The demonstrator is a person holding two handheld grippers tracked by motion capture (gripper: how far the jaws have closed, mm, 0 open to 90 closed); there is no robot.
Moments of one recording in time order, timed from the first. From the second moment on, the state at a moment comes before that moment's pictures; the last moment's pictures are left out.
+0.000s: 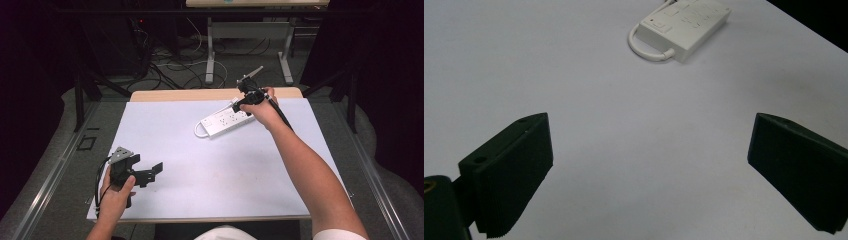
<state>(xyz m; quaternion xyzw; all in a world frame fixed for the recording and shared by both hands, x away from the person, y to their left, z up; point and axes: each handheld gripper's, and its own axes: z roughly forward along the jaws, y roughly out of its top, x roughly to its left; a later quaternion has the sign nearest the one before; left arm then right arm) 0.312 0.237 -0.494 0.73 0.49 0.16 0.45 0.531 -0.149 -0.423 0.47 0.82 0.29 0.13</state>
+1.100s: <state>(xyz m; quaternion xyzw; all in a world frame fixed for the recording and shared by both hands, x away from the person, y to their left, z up) 0.313 0.237 -0.495 0.73 0.49 0.16 0.45 0.556 -0.134 -0.456 0.47 0.81 0.32 0.15</state>
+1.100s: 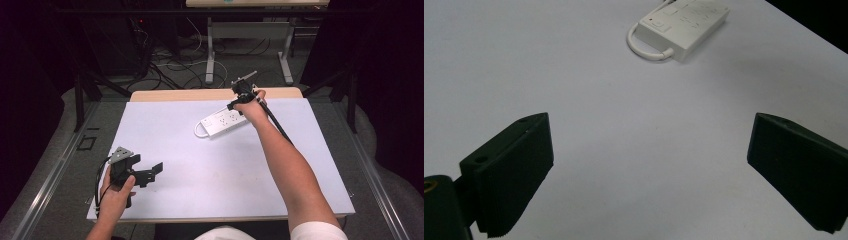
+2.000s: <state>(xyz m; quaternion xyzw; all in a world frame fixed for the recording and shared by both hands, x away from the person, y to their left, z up) 0.313 0.237 -0.496 0.73 0.49 0.16 0.46 0.572 -0.120 -0.483 0.44 0.81 0.35 0.16</state>
